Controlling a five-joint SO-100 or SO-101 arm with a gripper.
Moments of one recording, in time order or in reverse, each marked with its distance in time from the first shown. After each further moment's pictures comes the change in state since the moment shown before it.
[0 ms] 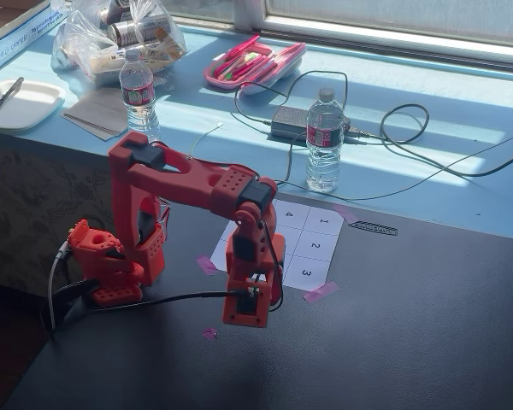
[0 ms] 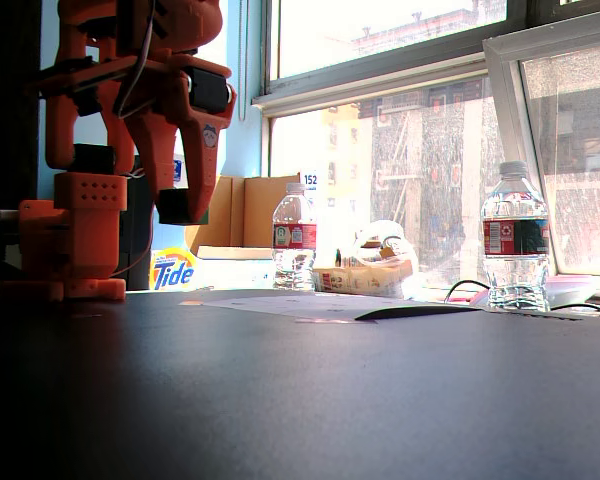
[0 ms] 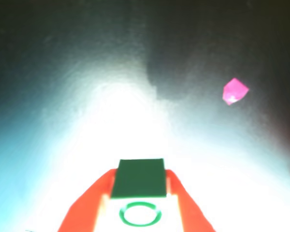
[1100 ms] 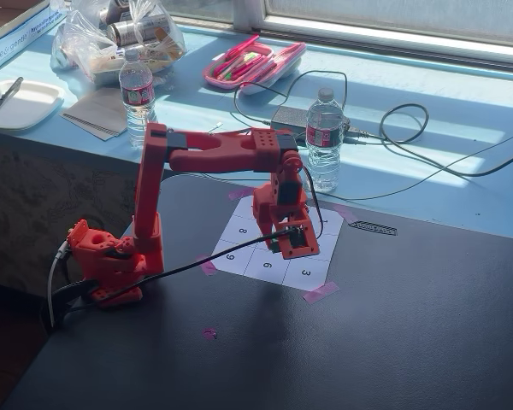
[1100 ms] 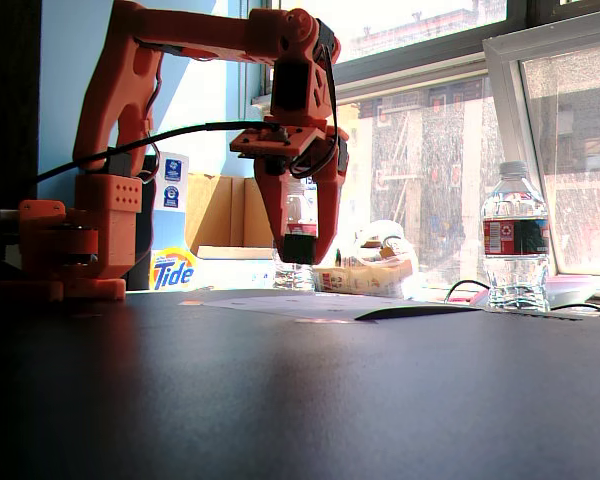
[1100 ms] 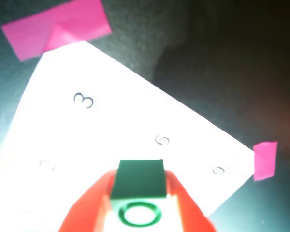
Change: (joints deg) arm -29.5 -11.9 0.9 -6.9 7.2
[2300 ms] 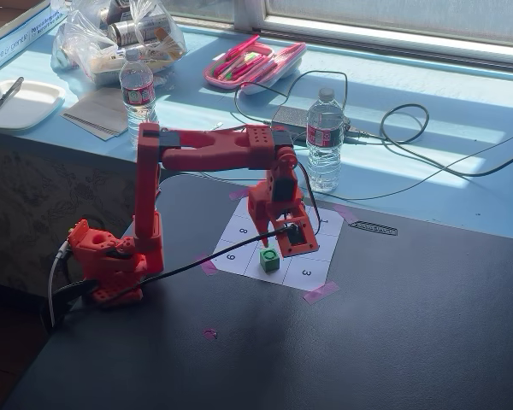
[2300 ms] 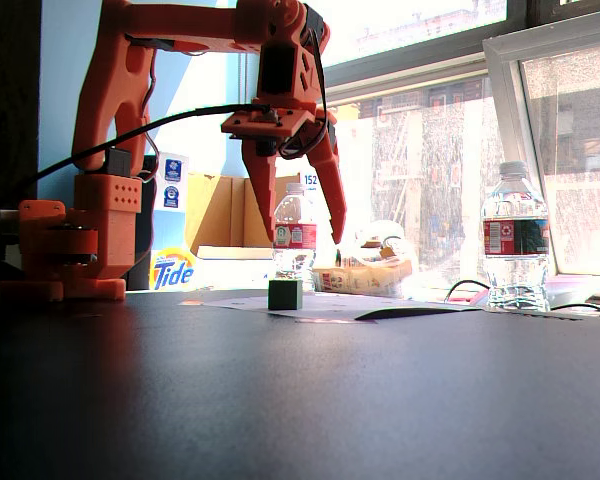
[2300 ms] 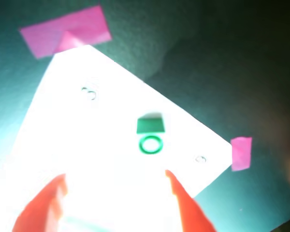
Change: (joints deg) arm 2.3 6.9 -4.1 8.3 -4.9
